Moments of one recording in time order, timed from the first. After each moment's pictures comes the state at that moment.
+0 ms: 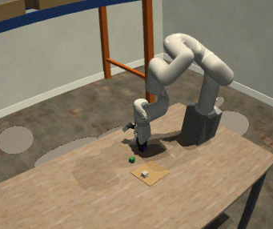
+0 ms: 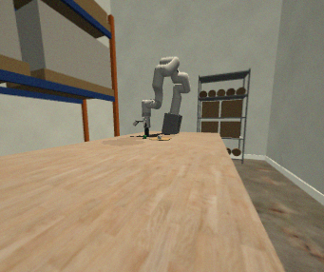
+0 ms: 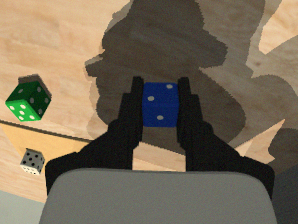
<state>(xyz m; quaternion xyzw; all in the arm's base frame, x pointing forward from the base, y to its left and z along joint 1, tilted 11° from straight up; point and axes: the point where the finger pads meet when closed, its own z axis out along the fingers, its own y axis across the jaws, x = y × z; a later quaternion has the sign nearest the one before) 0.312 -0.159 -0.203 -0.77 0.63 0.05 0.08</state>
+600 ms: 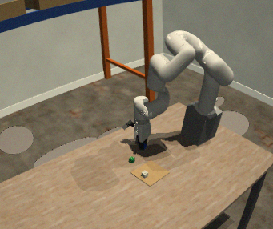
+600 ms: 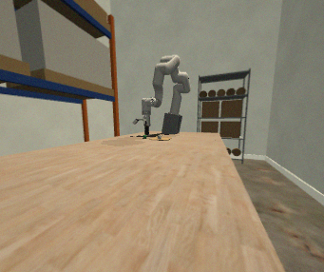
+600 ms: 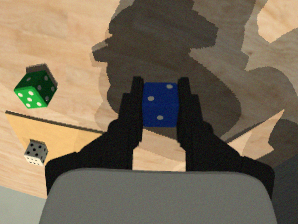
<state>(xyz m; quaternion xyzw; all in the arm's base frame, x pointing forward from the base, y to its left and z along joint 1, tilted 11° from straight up) 0.311 -0.162 -0.188 -0.77 0.63 0.05 0.08</state>
